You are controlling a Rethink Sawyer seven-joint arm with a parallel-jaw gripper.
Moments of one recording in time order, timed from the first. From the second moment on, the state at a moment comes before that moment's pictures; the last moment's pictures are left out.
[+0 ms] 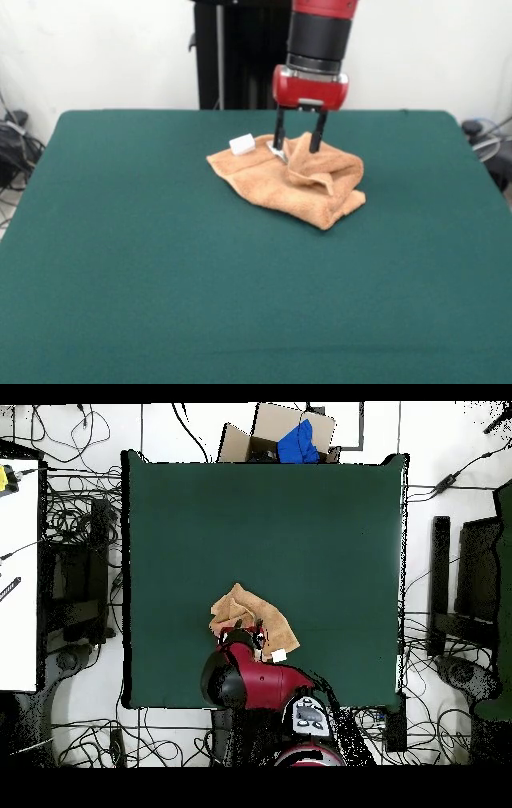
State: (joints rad) arm -0.13 -0.61 -0.11 2.11 -0.13 -0.24 1.57
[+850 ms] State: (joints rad) arm -0.13 -0.49 -0.12 2.12 -0.12 -0.25 1.57
